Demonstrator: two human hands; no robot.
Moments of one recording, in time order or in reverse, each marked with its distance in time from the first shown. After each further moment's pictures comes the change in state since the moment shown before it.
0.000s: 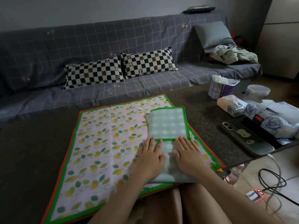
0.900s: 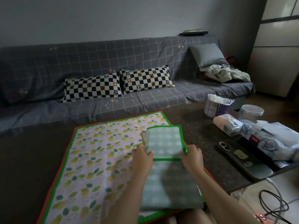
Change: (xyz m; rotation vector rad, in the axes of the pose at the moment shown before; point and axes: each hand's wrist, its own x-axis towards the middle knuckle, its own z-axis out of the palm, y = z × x) left_hand 0.071 -0.003 -0.021 -0.603 0.369 -0.431; right_hand 0.059 0.016 -0.028 0.683 0.295 0.462
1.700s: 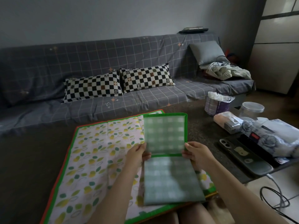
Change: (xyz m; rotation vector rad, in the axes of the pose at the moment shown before) left_hand 0.012 -0.014 -0.022 -0.899 -0.244 -0.238; right_hand 0.021 0.012 -0.019 0.850 -0.324 0.238
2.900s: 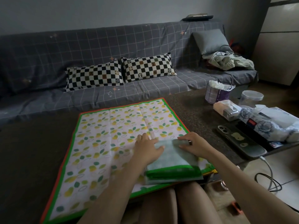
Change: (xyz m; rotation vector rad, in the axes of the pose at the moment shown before) left_hand -0.054 0.000 0.012 1.518 -0.173 0.334; right_hand -0.037 -0.006 -0.015 -1.228 -0.279 -0.410
